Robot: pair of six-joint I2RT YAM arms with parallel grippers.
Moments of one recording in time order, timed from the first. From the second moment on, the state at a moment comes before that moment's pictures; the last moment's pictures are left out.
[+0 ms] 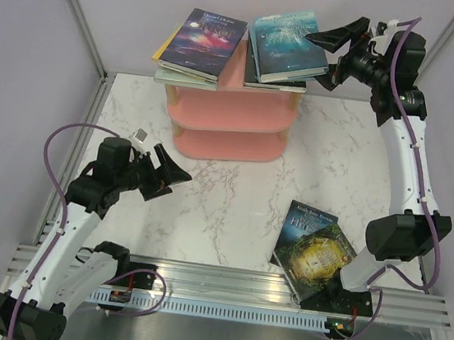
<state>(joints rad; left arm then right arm) -0.21 0.79 0.81 -0.68 0.45 -0.82 0.08 1.70 1.96 -0.36 -0.73 1.29</state>
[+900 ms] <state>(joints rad) -0.21 0.80 0.81 -0.65 0.45 -0.82 0.01 1.70 2.10 -0.73 -0.79 0.96</state>
